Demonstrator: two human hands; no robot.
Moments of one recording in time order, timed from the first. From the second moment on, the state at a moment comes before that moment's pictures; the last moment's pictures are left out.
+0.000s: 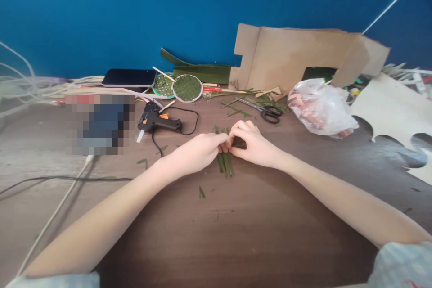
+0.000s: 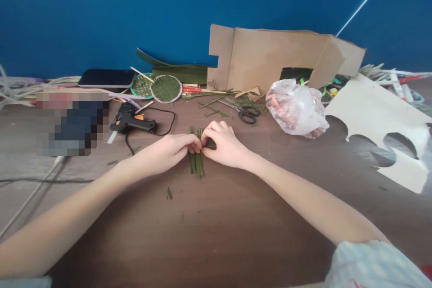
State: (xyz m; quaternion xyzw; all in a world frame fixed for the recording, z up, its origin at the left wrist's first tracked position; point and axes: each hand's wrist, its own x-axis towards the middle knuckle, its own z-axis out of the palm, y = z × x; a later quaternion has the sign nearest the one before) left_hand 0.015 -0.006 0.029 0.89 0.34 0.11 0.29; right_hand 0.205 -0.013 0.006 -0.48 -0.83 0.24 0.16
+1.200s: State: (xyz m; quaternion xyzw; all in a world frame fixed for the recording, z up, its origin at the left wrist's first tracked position) left_hand 0.021 -0.010 0.022 0.89 0.38 0.11 0.23; right_hand 0.228 -0.006 0.028 -0.41 -0.87 0.24 0.09
